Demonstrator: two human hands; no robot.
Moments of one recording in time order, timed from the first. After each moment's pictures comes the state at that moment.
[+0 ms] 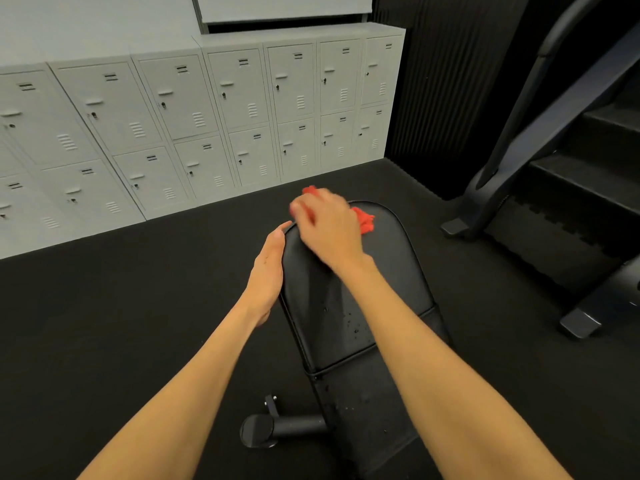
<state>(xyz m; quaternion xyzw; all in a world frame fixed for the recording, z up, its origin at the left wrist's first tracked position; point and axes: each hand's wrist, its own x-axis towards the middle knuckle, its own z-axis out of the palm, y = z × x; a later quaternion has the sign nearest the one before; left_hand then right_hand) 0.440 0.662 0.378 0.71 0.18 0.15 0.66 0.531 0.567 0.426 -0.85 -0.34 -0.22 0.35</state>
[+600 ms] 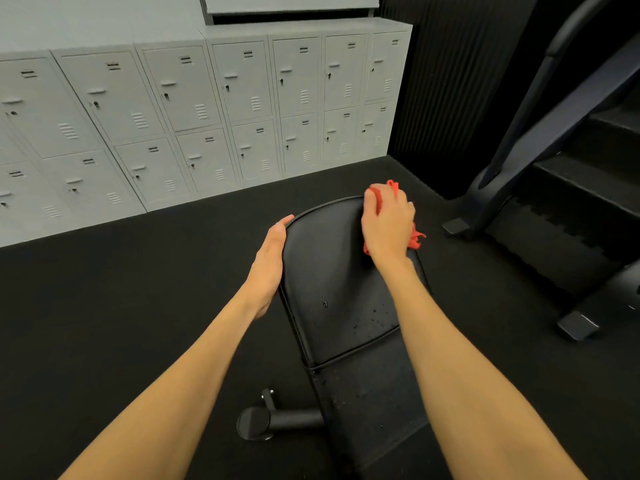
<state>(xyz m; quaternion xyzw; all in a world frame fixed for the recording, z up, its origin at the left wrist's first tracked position) 0.440 0.664 0.380 0.70 0.19 0.11 0.68 0.565 0.515 0.410 -0.86 -0.12 -0.20 0.45</state>
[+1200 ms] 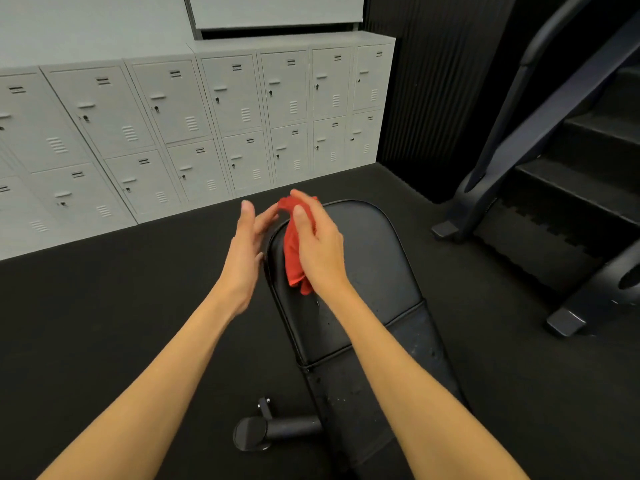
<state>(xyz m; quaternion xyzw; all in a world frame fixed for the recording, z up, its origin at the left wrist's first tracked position) 0.416 0.658 0.429 0.66 0.12 0.15 0.73 0.473 0.552 0.431 -0.72 -0.23 0.00 0.66</state>
